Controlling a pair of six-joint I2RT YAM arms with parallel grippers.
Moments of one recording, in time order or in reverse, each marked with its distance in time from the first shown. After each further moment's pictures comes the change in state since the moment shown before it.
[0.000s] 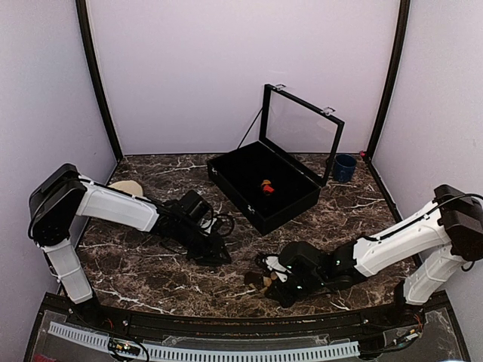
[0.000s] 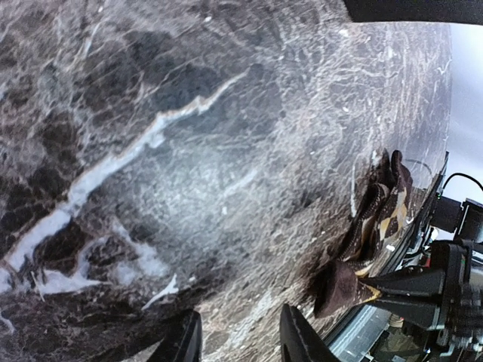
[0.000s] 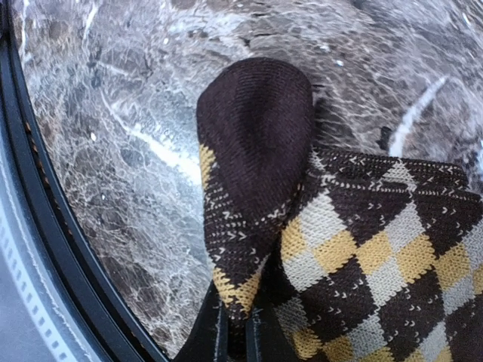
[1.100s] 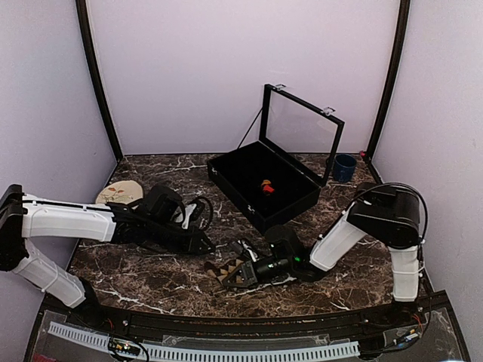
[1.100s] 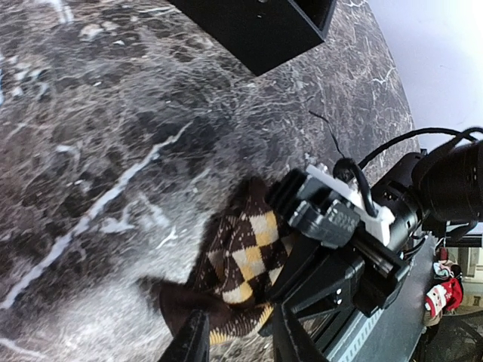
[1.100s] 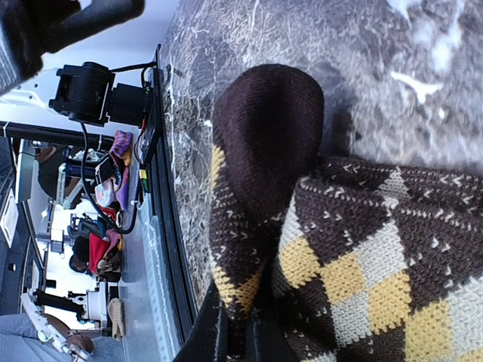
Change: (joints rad) left arm -0.012 -0.380 -0.206 0.076 -0.155 0.125; right arm -0.188 0.507 0.125 0.866 -0.610 0.420
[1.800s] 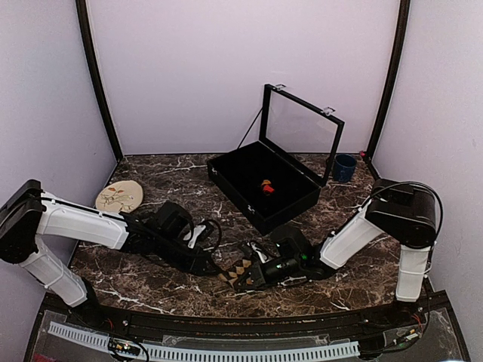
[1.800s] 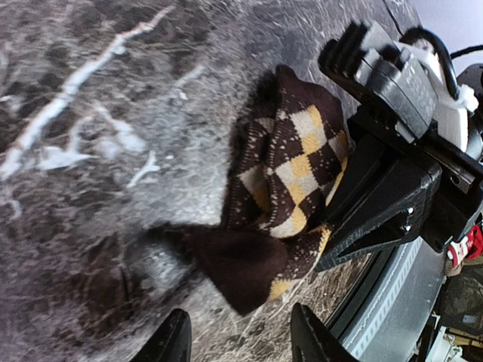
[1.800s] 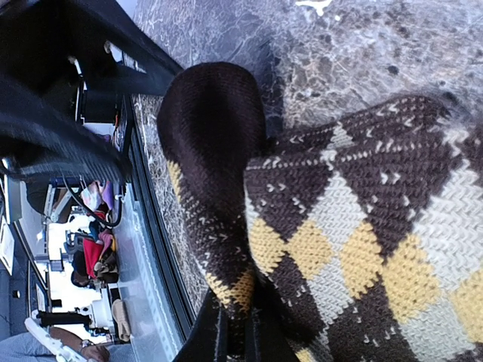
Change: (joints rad) left arm -0.047 0.088 -0.058 0.013 0.074 0.075; right arm -0.013 -0.112 -0.058 -0.196 0.039 0.011
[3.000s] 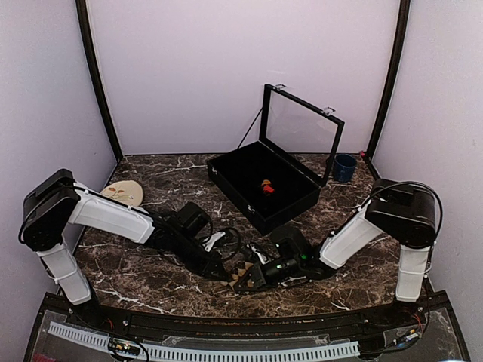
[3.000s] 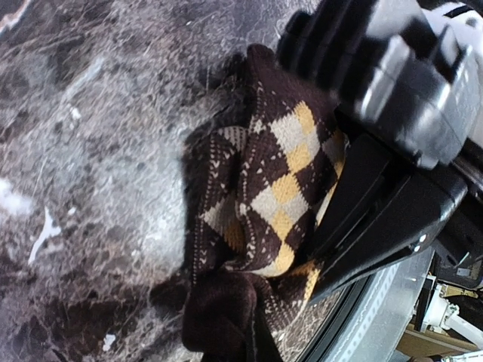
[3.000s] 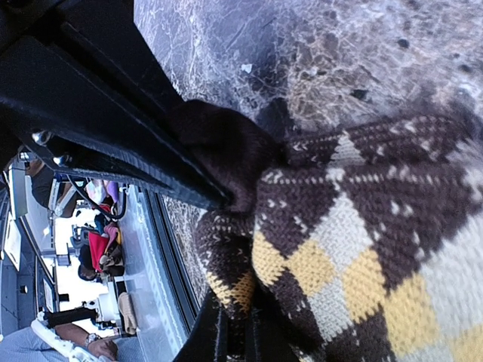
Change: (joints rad) left arm -0.023 0.229 0.151 -0.027 0.160 0.105; right arm 0.000 0.003 -0.001 -0.006 -0.029 0.018
